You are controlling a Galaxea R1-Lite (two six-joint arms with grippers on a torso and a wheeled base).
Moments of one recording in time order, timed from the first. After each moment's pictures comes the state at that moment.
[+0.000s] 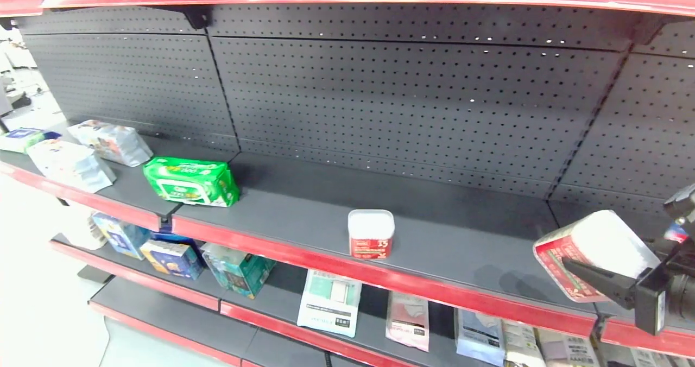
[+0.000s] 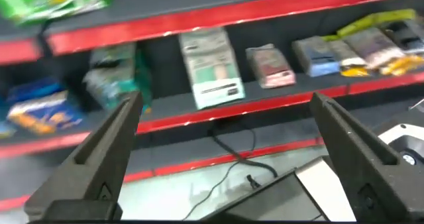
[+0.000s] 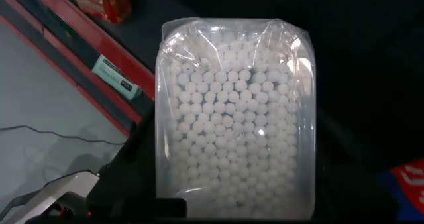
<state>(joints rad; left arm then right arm) -0.18 0.10 -0.33 0.48 -0.25 0.12 0.25 1.06 -0.44 -0.24 0.06 -0.27</state>
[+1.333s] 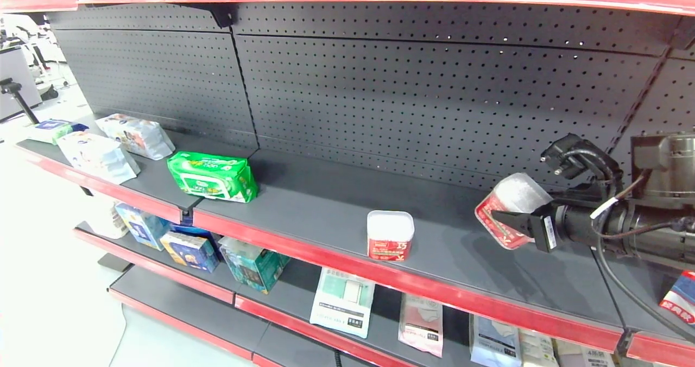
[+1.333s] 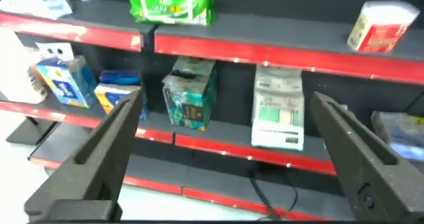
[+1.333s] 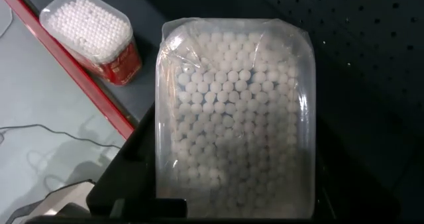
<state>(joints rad) -0.18 0.10 -0.03 0.01 0.05 0.00 0.26 1.50 -0.69 -0.34 0.07 -0.25</state>
